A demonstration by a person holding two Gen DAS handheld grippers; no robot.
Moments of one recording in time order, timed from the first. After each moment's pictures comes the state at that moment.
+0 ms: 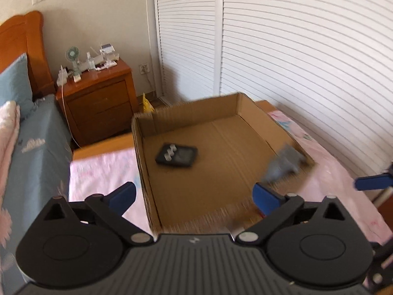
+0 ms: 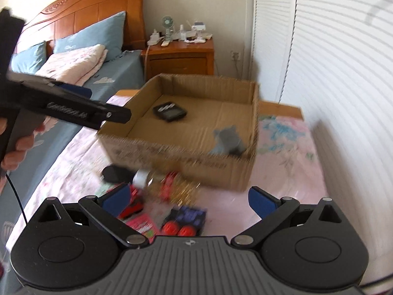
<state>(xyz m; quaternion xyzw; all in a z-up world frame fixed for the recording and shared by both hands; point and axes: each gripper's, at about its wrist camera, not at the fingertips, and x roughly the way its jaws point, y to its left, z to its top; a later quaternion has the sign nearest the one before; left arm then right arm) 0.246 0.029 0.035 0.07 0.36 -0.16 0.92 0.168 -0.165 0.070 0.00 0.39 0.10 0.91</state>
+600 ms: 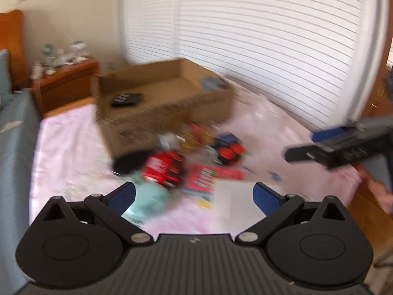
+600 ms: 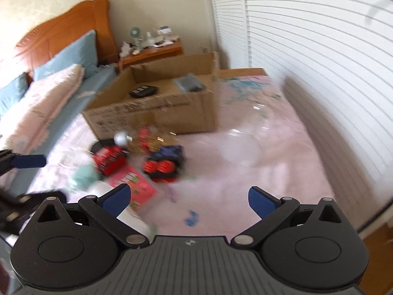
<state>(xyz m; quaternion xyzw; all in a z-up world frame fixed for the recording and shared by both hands) 0.102 0.019 -0.016 0.07 0.36 -0.26 0.90 0.087 -0.207 0.022 0.07 0.37 0.03 0.92</state>
